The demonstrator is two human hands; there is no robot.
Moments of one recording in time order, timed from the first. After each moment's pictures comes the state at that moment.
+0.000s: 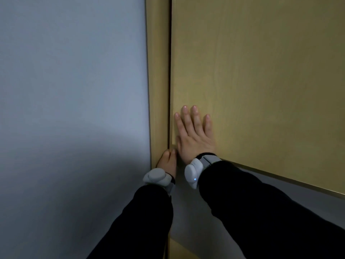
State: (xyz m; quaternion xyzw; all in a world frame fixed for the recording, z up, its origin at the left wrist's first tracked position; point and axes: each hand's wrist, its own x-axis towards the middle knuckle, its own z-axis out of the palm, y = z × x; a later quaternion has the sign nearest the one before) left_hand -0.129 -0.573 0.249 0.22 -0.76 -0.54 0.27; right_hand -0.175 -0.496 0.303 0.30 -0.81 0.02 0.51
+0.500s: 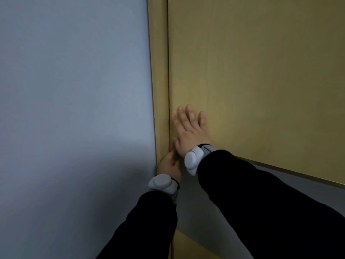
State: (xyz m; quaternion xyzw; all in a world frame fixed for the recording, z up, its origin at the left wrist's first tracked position) left_hand -0.080 -0.501 0.247 0.24 -0.78 -0.50 0.30; right_hand -0.147 -0.443 0.322 0.42 -0.84 0.03 0.35
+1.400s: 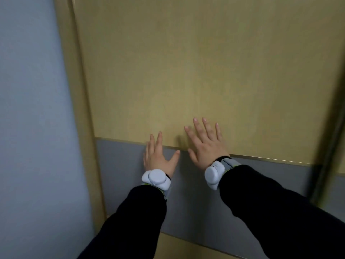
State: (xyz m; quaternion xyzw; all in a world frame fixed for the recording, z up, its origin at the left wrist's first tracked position) left_hand -0.061 -0.257 0.286 0.12 -0.85 -0.36 0.37; right_hand -0.115 -0.114 0.323 0.29 -0.83 0.00 0.47
